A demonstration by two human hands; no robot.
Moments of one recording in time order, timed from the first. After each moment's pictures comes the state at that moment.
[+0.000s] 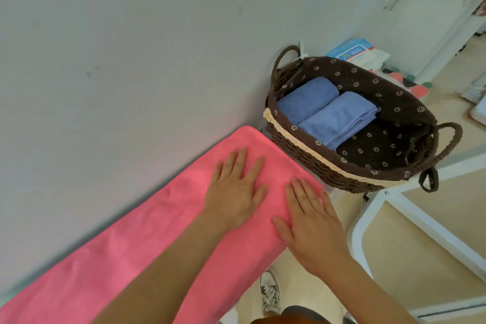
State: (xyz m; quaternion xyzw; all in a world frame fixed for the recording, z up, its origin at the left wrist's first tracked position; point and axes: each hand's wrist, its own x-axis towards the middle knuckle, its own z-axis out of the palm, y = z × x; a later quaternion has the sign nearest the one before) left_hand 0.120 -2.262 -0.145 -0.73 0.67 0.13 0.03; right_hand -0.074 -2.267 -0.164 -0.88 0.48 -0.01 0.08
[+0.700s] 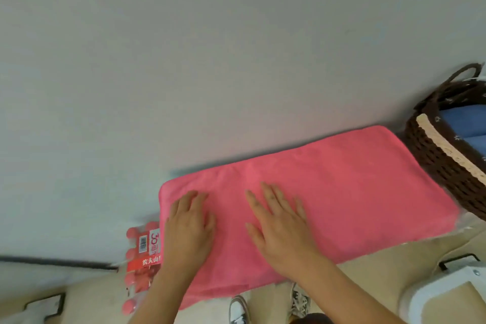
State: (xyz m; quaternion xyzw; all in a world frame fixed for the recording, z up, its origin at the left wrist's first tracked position) left_hand 0.239 -1.953 -0.147 -0.93 0.33 0.06 -0.16; right_hand 0.102 -2.098 -0.127 -0.96 0.23 0.00 0.15
